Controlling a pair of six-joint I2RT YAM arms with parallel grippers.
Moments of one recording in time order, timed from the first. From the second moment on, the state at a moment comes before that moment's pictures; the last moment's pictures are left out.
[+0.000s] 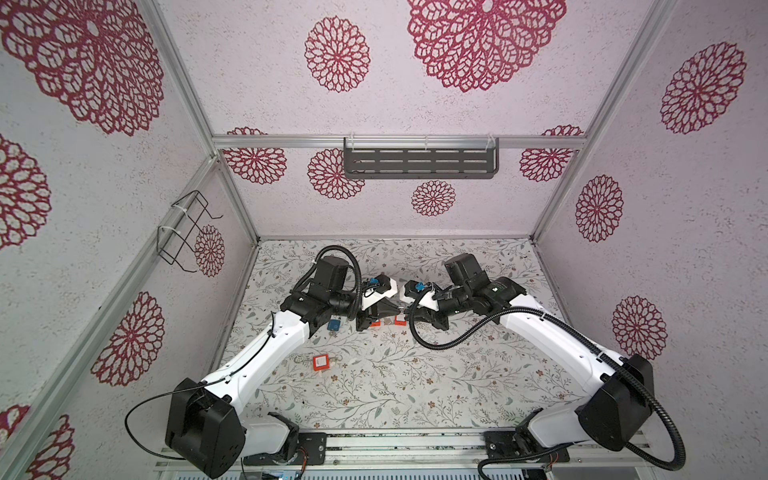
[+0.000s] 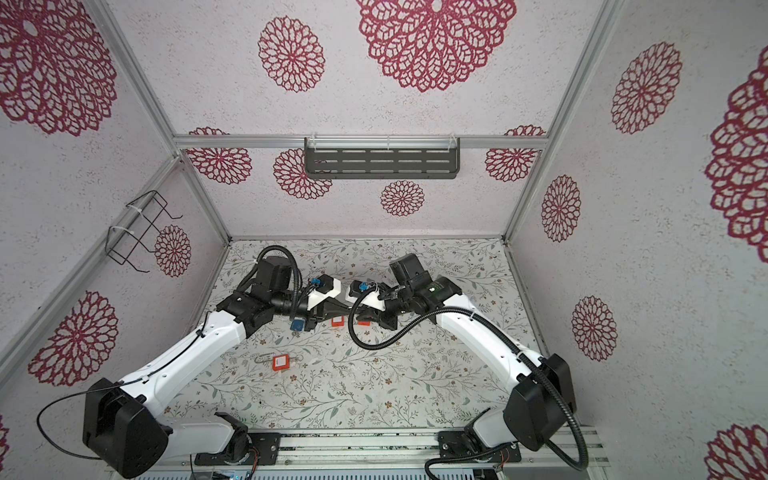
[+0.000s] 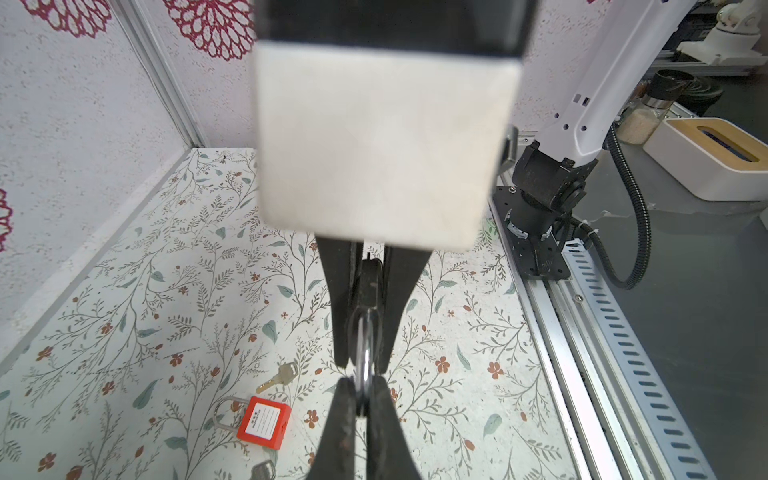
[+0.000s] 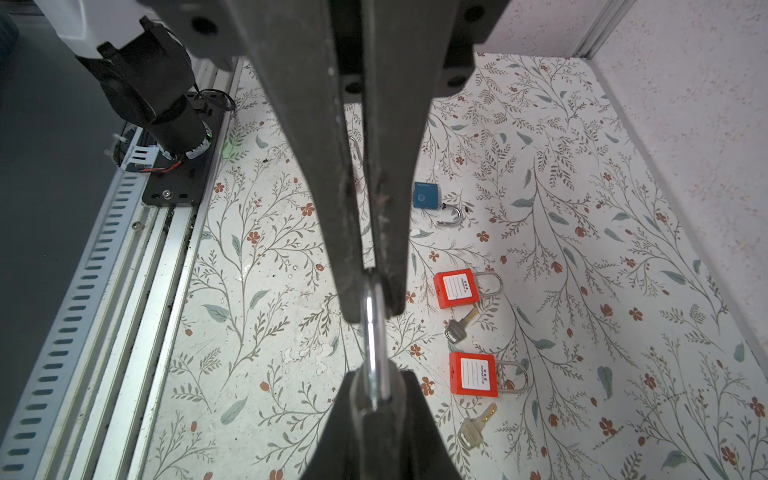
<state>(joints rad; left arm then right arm) -0.48 1.34 1.09 -0.39 0.88 0.59 0.64 1.43 1.29 -0.68 -0.64 -0.71</state>
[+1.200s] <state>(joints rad) -0.46 1.41 1.07 -0.28 0.90 0.52 0.64 1.48 1.33 -0.71 -0.55 -0.70</state>
